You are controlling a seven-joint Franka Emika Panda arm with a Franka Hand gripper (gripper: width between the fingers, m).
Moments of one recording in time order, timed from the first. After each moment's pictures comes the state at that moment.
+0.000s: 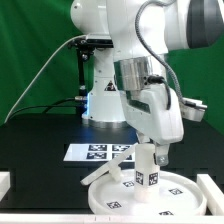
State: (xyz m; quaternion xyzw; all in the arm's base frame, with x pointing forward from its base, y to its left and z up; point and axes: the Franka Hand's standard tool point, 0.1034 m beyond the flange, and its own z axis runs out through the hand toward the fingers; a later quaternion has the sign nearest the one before) arm 0.564 0.045 0.078 -0.83 0.55 0.01 0.08
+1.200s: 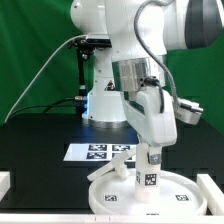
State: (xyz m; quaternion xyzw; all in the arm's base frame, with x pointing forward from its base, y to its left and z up) arm 0.564 0.042 0.075 -0.71 0.70 0.03 0.08
